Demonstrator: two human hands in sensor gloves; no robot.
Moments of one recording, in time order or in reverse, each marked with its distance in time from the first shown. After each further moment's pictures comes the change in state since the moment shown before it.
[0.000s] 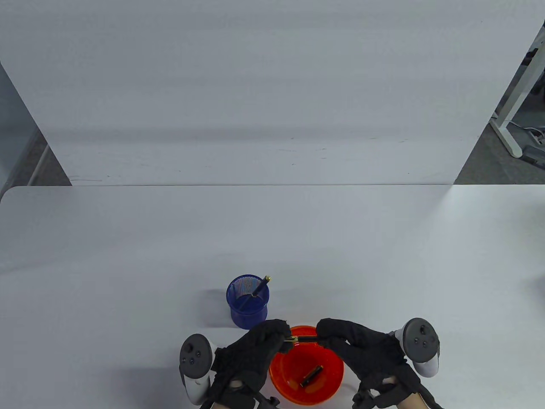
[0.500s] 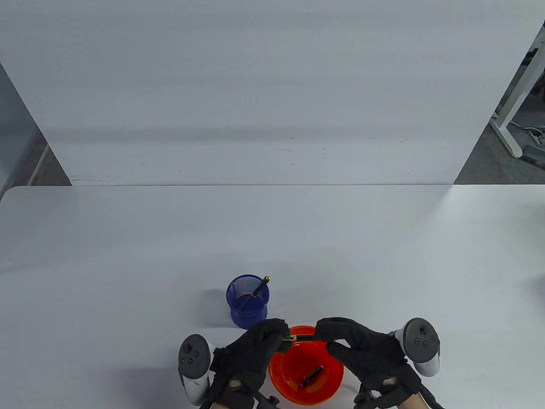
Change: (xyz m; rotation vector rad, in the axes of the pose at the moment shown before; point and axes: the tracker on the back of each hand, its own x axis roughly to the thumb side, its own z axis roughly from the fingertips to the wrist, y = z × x) left_hand 0.000 0.001 0.000 0.009 -0.001 0.007; right_hand 0.003 -0.001 0.000 -0.001 -0.008 0.022
